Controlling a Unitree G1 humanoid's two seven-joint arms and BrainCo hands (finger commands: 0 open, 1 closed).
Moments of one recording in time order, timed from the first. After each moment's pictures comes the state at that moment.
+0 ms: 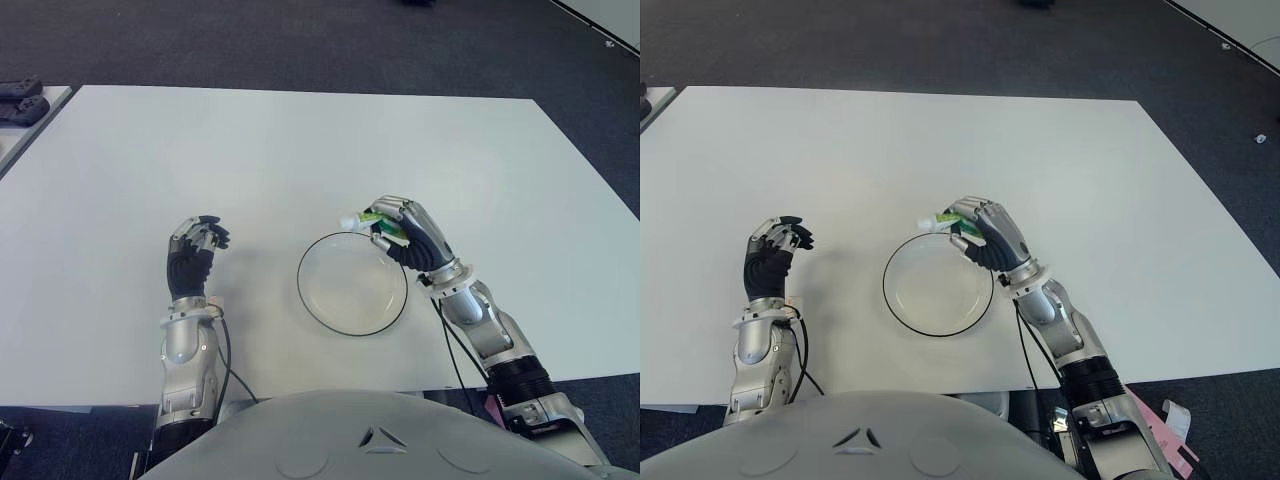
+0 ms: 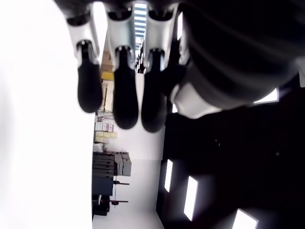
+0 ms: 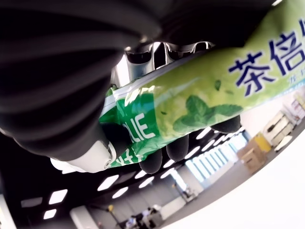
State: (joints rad) left arm 0.34 -0.05 0.12 -0.03 -0.09 -0.34 0.04; right arm 0.00 -0.45 0.24 0.09 -0.52 -0.71 -0.14
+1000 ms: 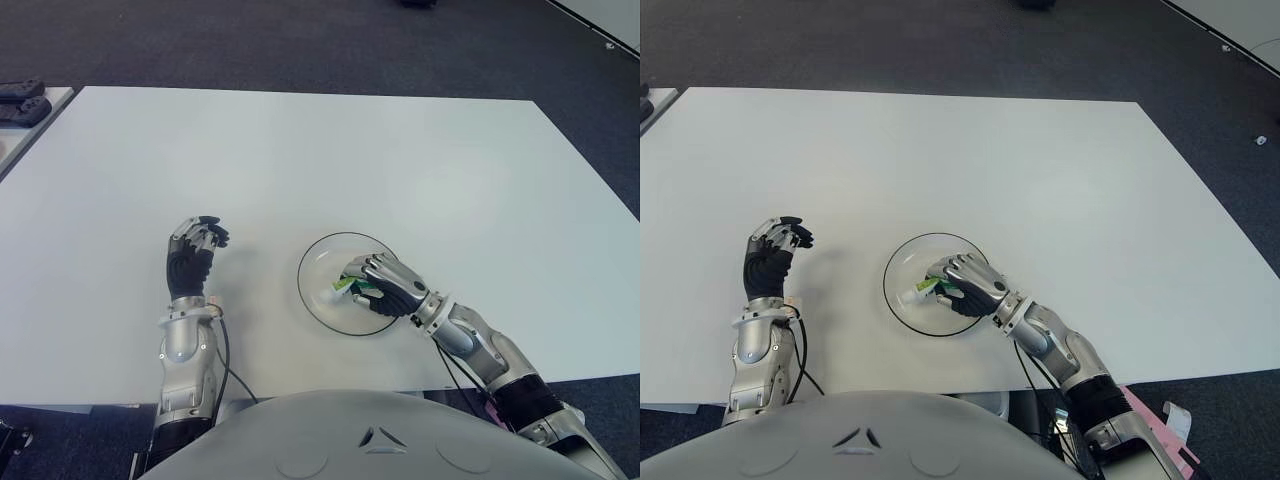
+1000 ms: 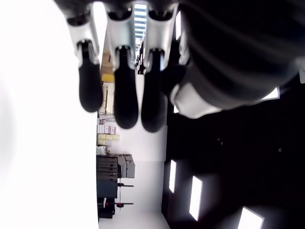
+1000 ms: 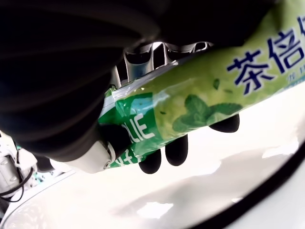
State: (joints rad) left arm 0.34 -0.05 0.14 -0.02 -0.05 -0.33 0.04; right arm 0.08 -0.50 0.37 0.13 -0.72 -0.68 -0.02
